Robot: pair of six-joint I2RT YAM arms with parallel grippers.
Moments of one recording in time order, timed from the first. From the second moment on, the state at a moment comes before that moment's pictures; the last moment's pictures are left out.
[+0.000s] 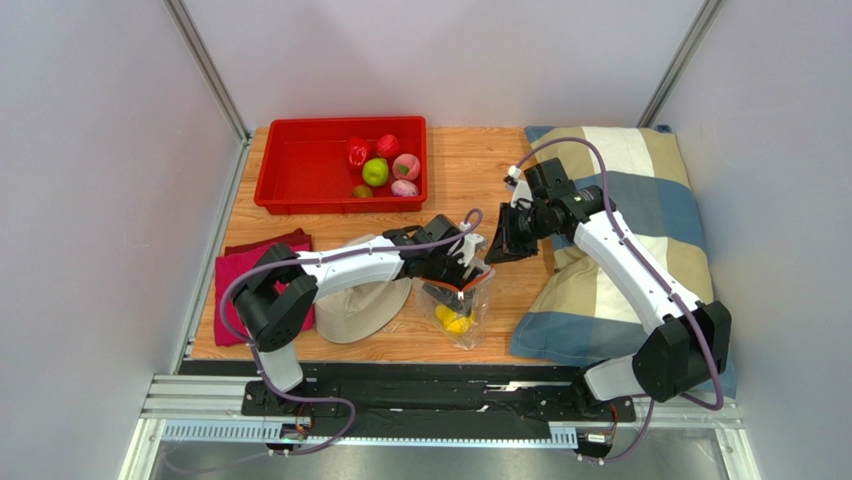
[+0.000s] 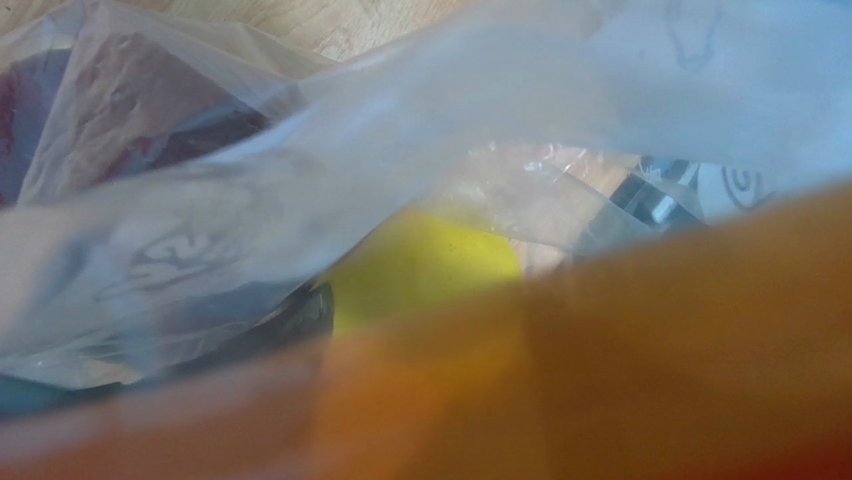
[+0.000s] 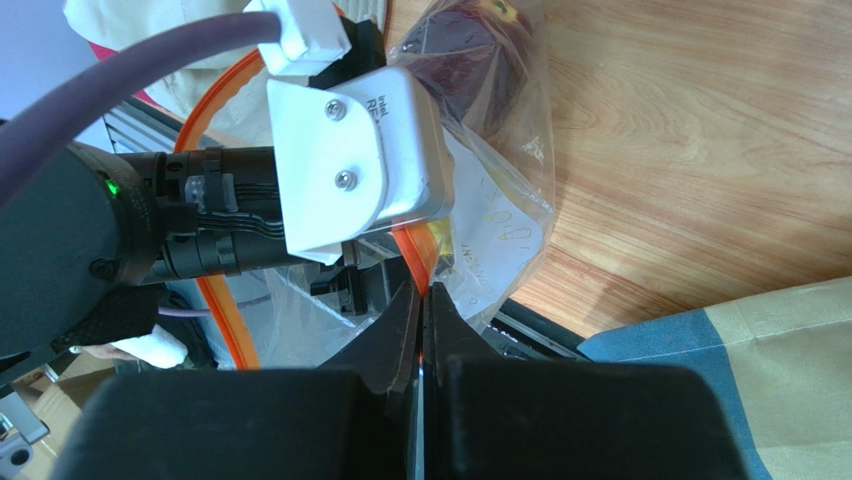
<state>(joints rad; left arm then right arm) -0.91 1.77 1.20 -0.45 0.38 -0.27 0.40 1.40 1.29 -0.95 -0.47 0.46</state>
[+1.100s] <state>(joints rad) -0.99 1.57 1.22 -0.43 0.12 -0.20 0.40 1.37 1.25 -0.99 -0.39 0.42</state>
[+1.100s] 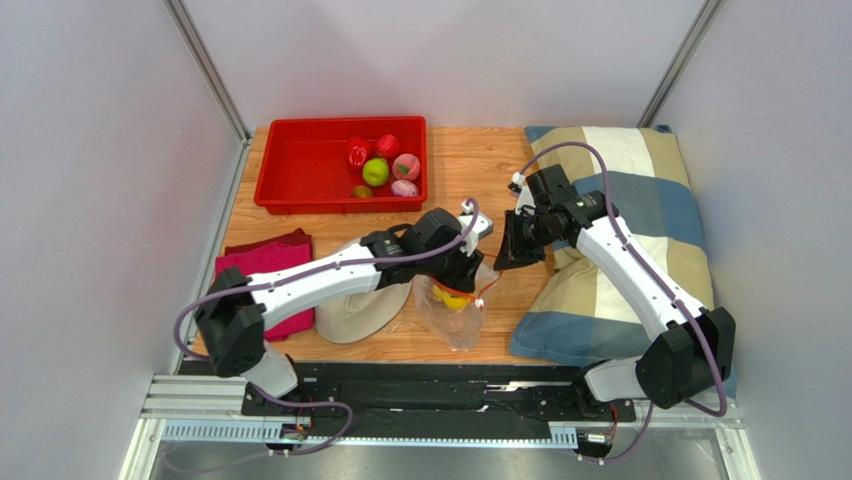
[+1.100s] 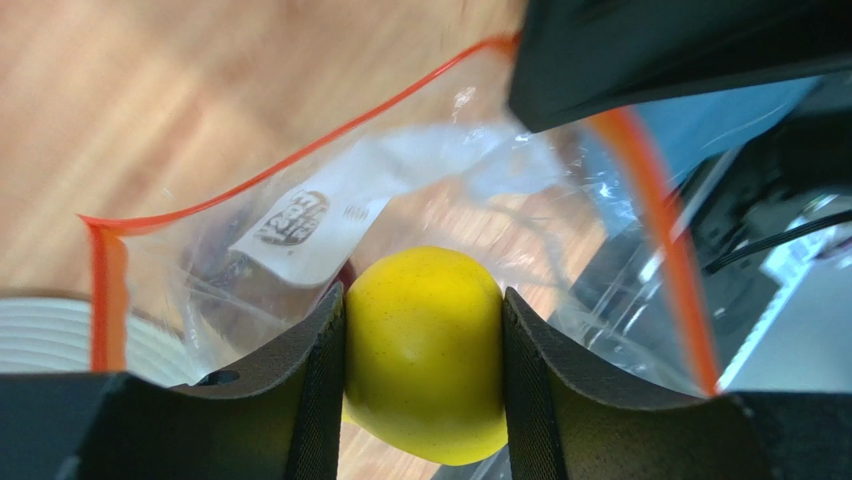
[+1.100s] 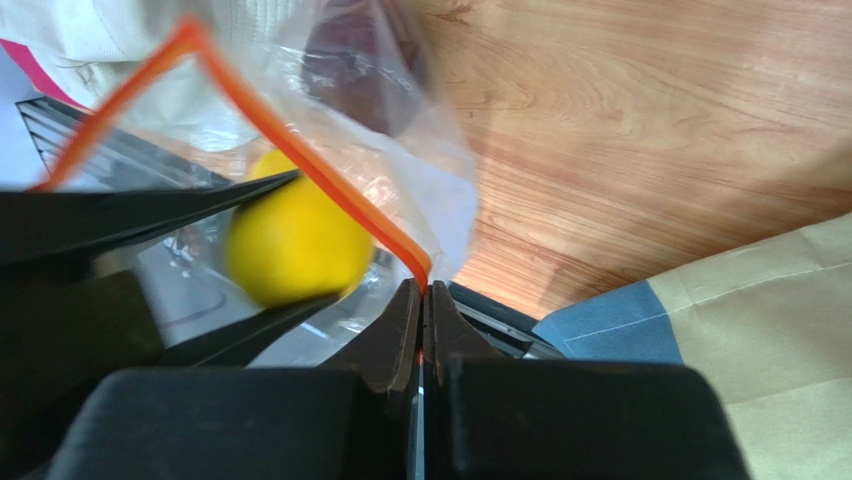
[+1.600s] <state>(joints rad) -0.66 1.30 1.10 -0.20 0.26 -0.45 0.42 1.37 1.29 -0.86 -0.45 0.42</state>
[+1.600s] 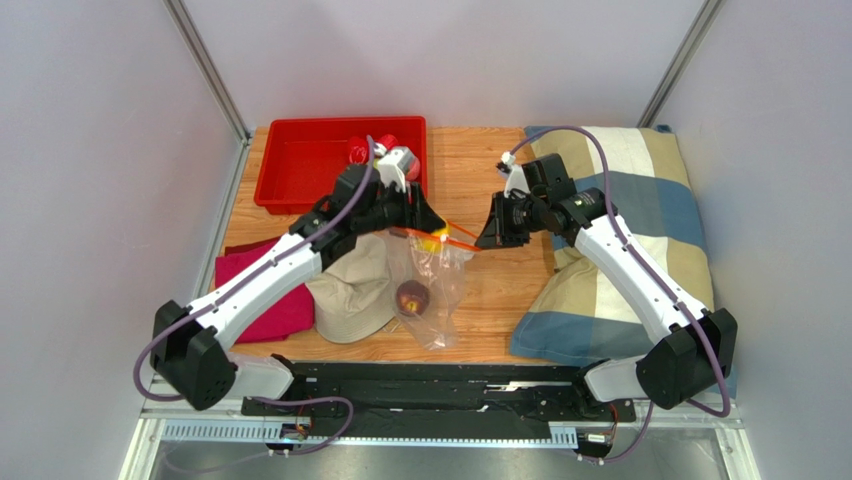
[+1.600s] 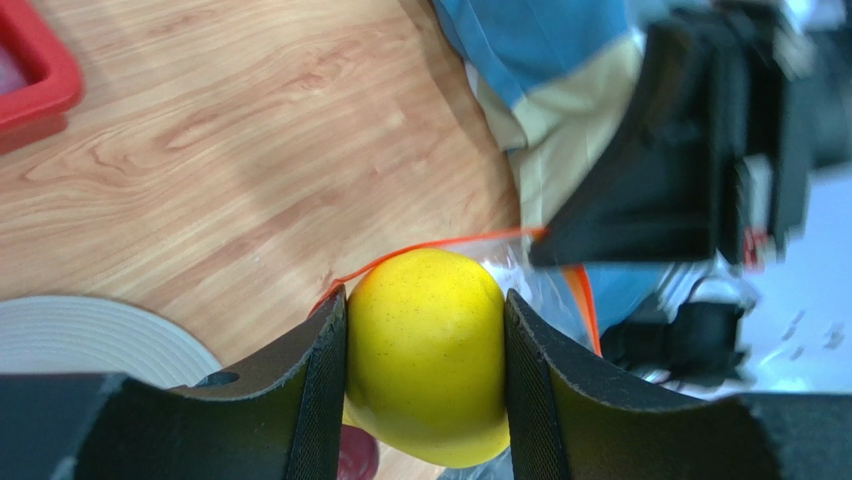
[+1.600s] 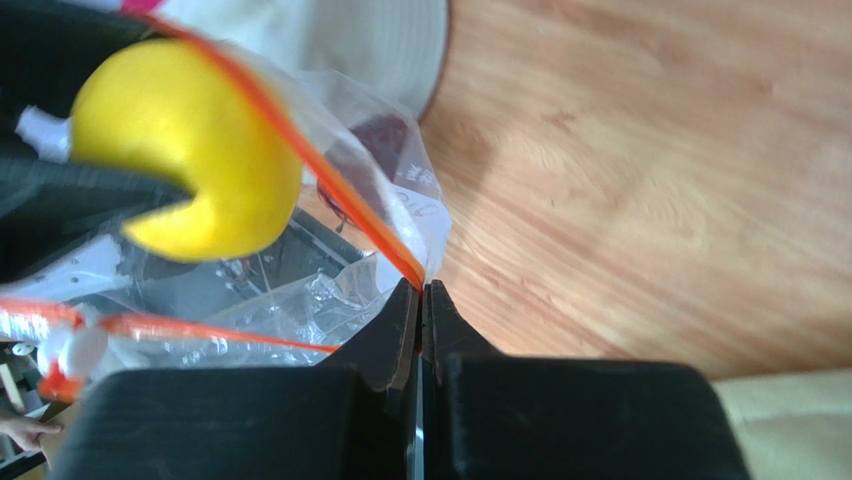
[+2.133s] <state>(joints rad) -0.57 1.63 1.36 -0.12 0.63 -0.47 0.40 1.37 1.42 -0.93 -0.28 0.40</state>
